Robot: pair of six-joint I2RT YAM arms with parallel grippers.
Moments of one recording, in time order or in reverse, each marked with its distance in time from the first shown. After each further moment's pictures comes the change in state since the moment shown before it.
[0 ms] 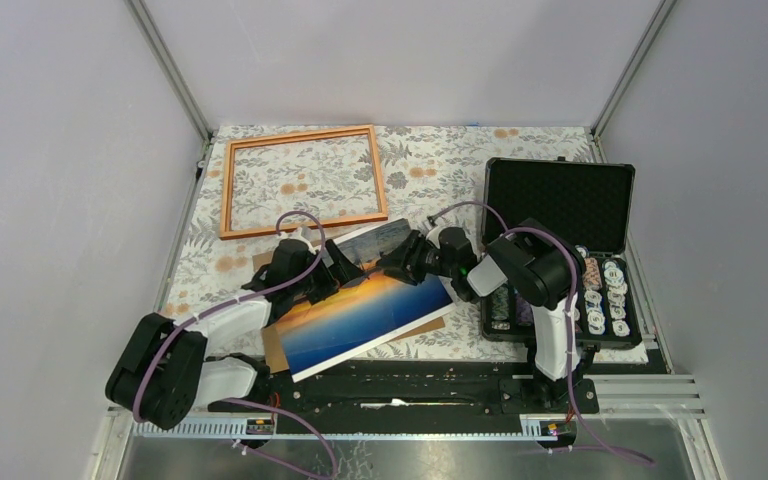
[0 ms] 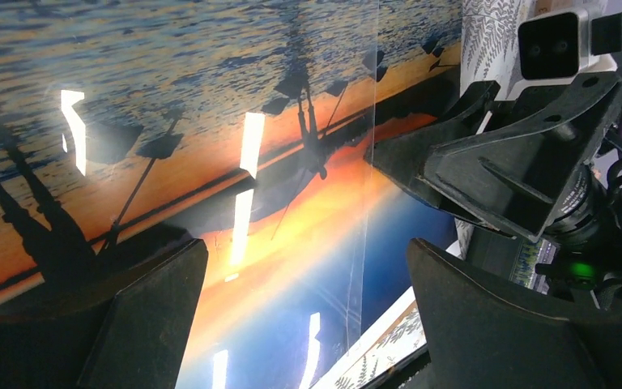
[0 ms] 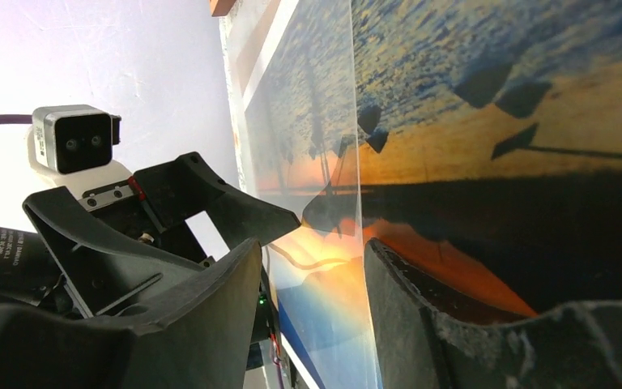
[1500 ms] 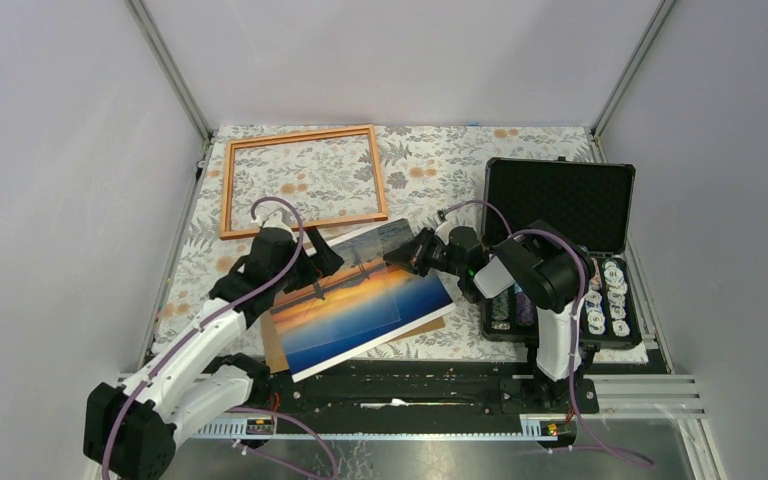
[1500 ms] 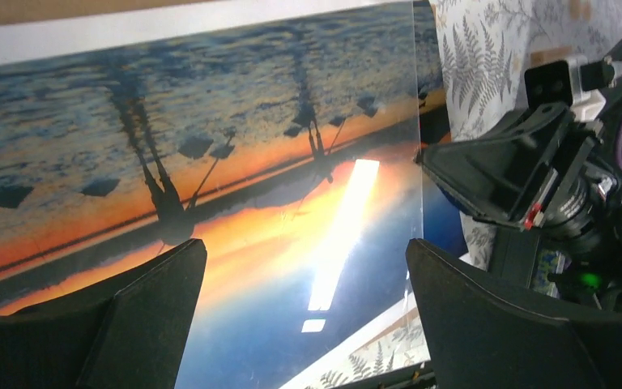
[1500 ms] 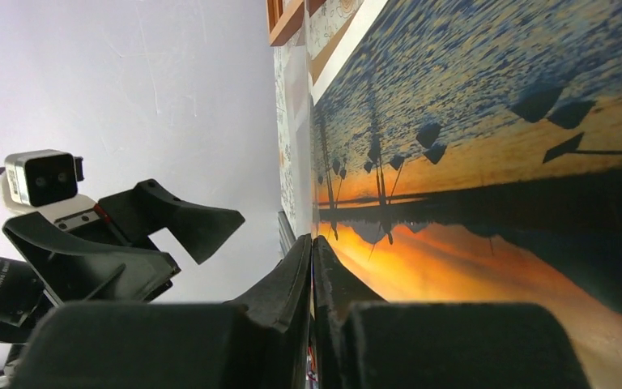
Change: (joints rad) left arm -0.007 -0.315 0.196 -0.501 -0.206 0.135; right arm -0.029 -0.061 -0.040 0.099 0.019 0.076
